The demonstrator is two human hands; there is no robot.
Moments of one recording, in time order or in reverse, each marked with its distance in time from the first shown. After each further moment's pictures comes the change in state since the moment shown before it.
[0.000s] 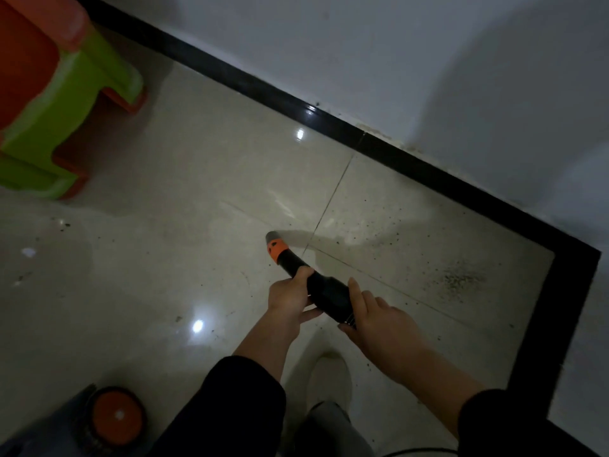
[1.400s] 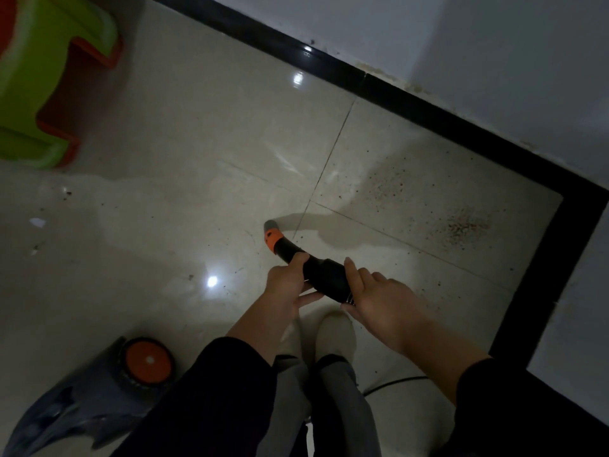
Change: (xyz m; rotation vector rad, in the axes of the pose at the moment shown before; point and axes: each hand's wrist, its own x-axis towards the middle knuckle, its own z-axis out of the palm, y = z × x) left_hand -0.021 -0.023 -0.025 0.013 0.009 -0.154; right_hand -0.026 -0.016 -0.011 0.046 -0.099 -0.101
